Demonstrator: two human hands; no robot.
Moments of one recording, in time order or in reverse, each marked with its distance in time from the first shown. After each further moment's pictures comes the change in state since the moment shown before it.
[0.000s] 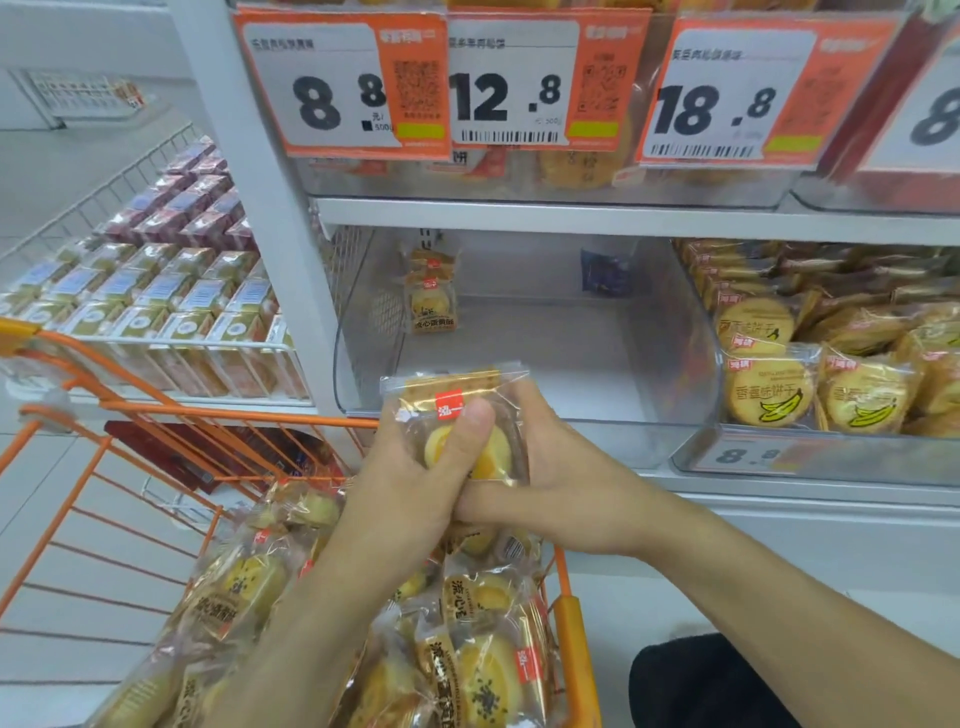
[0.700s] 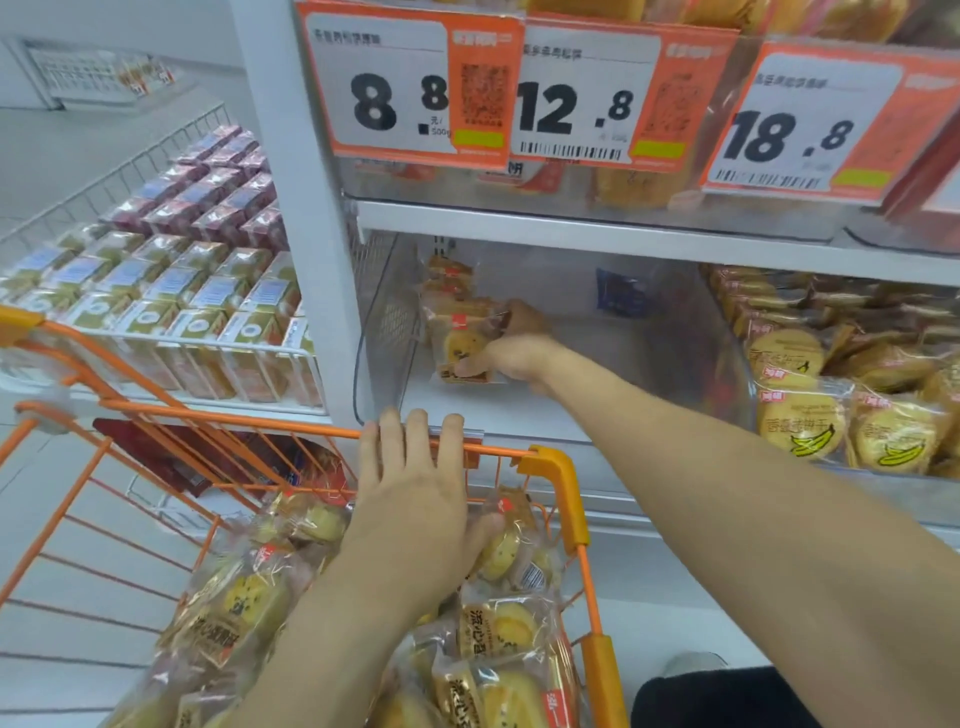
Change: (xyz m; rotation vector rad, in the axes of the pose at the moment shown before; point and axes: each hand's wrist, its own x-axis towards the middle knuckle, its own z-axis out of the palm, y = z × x) left_hand 0.016 -0.028 -0.008 1.334 -0.124 0.039; right_hand 0.180 0.039 -0.046 -0.293 0.358 0.236
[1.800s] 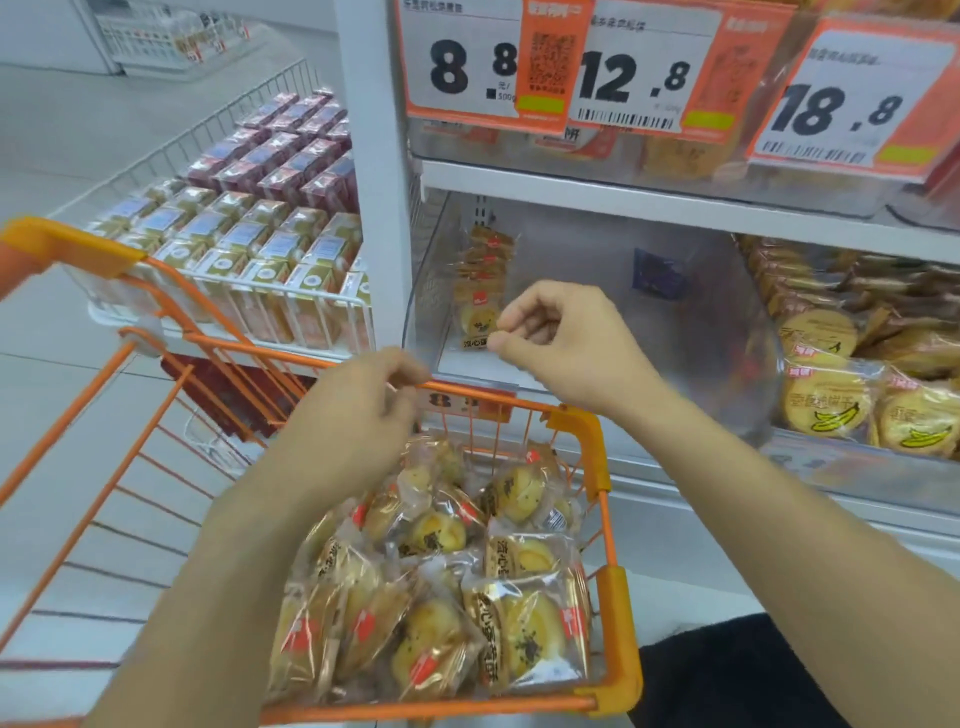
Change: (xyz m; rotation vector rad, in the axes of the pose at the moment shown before) left_hand -0.028 -0.057 -0.052 -0.624 0.132 -0.162; right_hand -0.121 -0.031 -0.014 -0.030 0.054 -0.382
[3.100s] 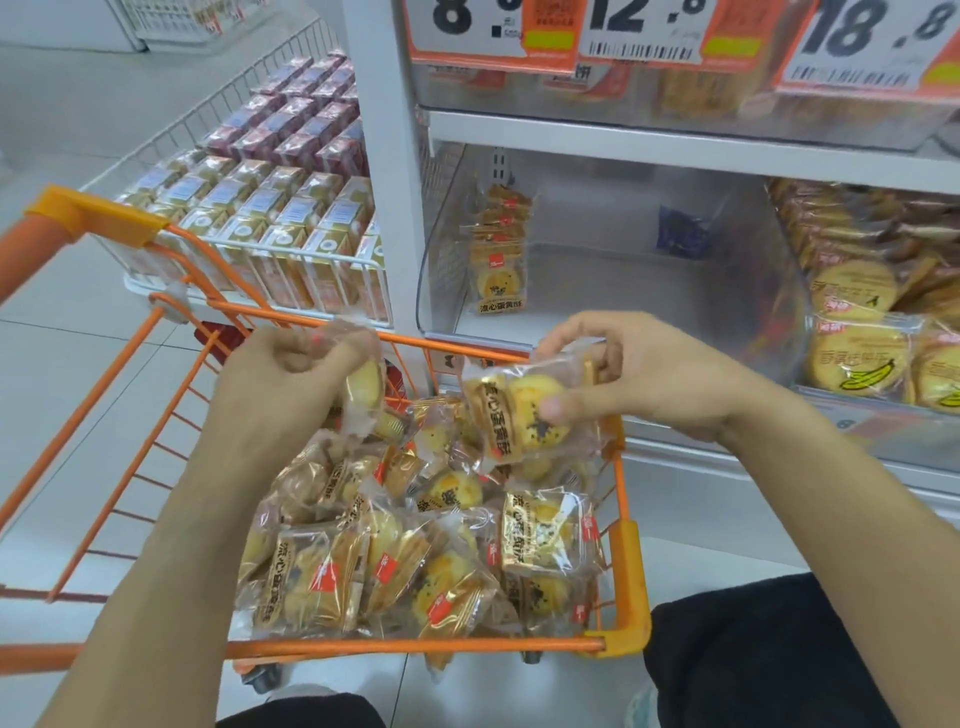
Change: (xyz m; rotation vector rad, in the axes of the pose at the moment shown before) left_hand -0.029 -0.023 -0.020 -0.398 0.285 -0.404; right_hand -0.052 0.007 -0.038 0.322 -0.525 0.206
